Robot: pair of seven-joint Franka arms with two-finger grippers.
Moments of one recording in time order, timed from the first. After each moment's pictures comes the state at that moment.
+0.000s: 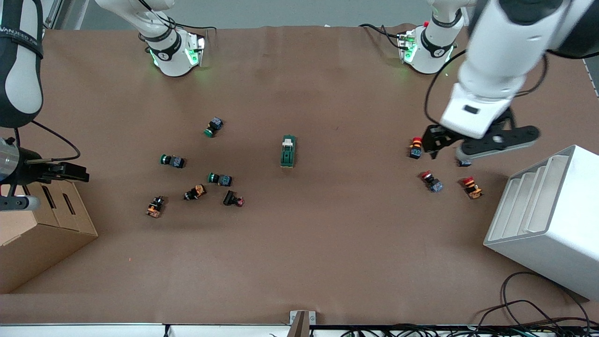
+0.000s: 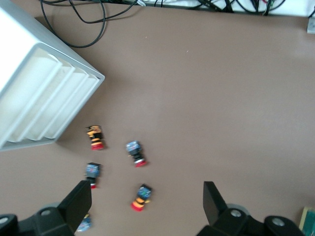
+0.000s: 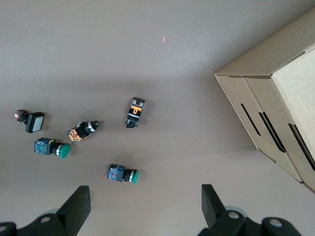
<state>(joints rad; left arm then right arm) 0.10 0.15 -0.50 -1.44 0.26 1.64 -0.52 0.00 0.35 -0.08 -1.34 0.01 1.57 -0.10</state>
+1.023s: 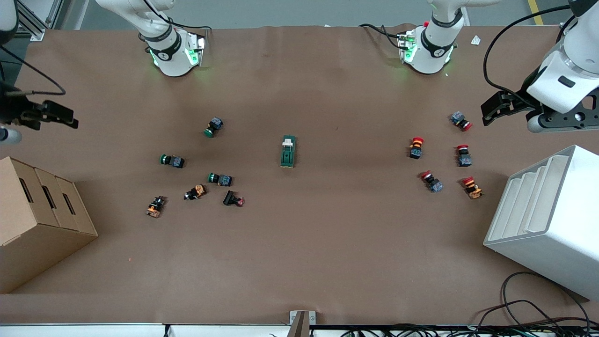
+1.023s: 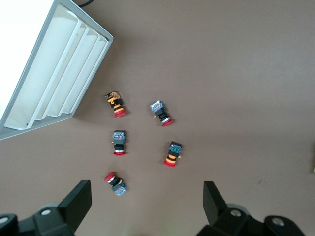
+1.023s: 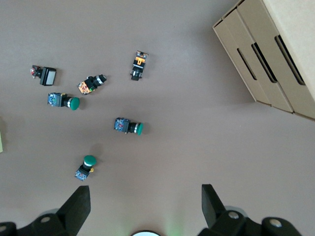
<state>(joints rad) -0.01 -0.02 -0.15 -1.58 0.04 1.54 -0.15 -0.02 -0.05 -0.07 -1.69 0.01 1.53 -0.11</state>
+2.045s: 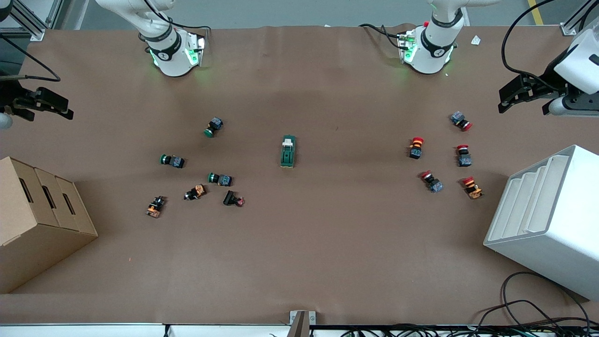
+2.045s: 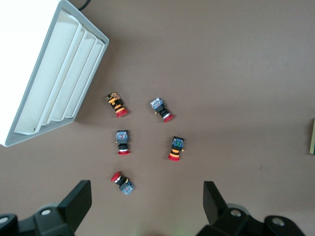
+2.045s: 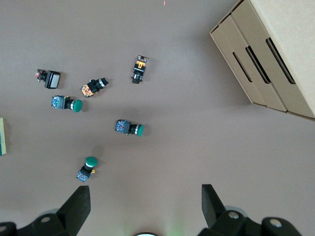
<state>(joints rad) 0.00 -0.06 -0.09 -1.58 -0.01 1.52 -0.01 -0.02 -0.08 -0.07 -1.70 0.01 1.54 -0.11</state>
